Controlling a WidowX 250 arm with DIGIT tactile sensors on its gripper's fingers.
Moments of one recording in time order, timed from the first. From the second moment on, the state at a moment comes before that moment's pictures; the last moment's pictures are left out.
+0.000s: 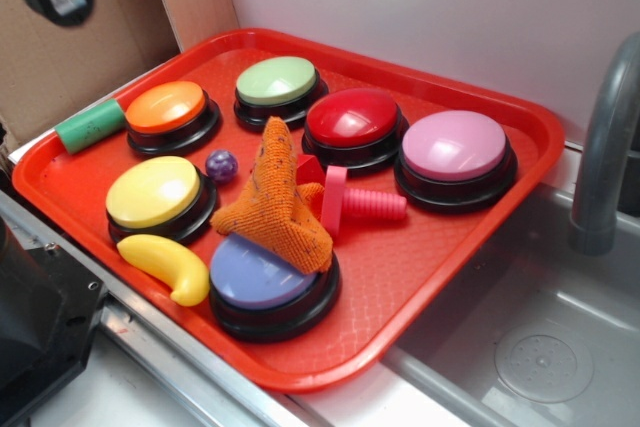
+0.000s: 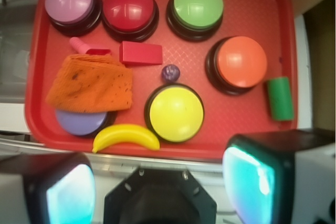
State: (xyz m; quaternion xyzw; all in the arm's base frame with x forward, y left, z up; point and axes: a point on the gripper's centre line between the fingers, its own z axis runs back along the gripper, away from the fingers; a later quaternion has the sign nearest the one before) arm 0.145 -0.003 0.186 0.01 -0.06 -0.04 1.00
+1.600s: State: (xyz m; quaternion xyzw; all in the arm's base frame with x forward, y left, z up) arm 0.214 0.011 0.037 0.06 -0.05 -0.10 0.99
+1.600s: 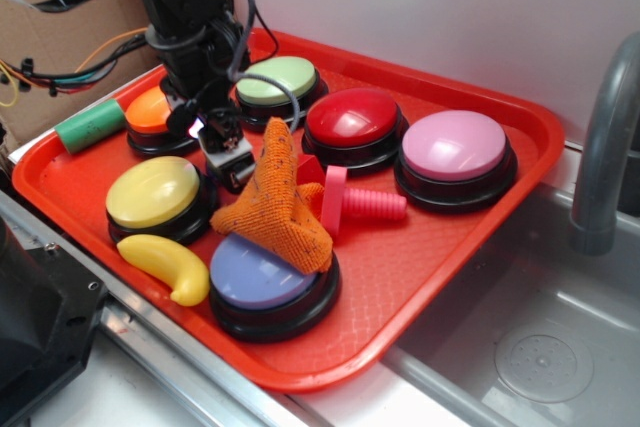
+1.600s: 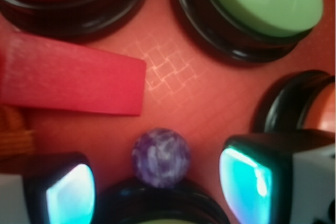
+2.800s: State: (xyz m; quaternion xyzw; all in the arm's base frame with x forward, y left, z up) arm 0.206 0.017 0.037 0.05 -0.04 -0.03 1.00
